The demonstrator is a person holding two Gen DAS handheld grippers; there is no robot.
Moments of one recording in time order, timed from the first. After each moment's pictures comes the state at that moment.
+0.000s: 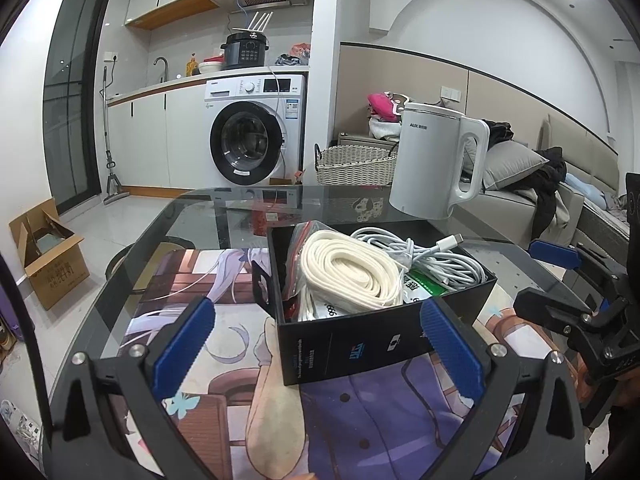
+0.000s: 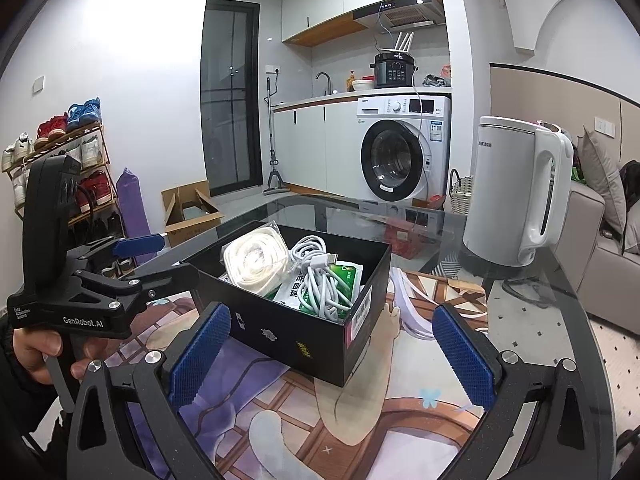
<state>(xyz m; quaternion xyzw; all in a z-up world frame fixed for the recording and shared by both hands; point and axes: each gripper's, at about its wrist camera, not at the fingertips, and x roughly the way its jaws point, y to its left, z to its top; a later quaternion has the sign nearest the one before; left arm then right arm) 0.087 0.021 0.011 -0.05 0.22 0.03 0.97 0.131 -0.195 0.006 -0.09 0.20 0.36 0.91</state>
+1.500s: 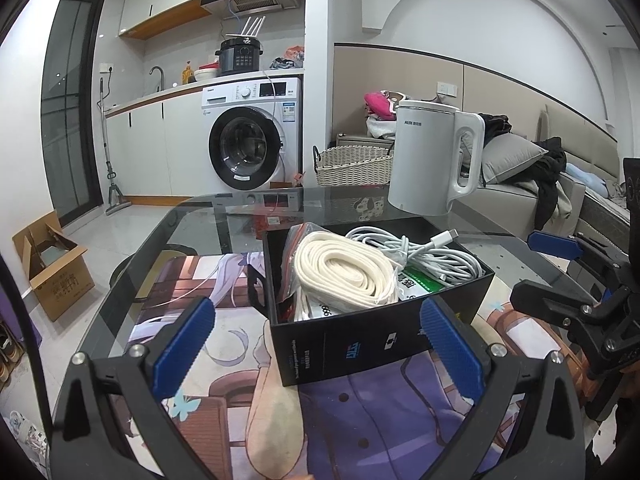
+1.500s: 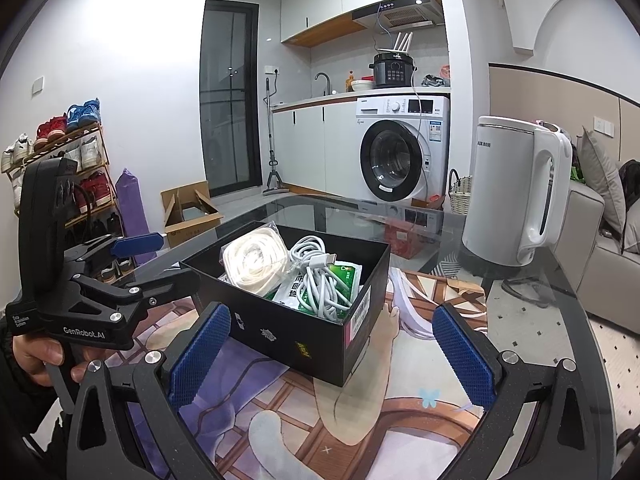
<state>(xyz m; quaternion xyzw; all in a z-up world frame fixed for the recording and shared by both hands) 0.084 0.012 0.012 -0.03 0.22 0.03 0.98 0.132 -0.197 0.007 -0.09 0.19 0.36 0.91</state>
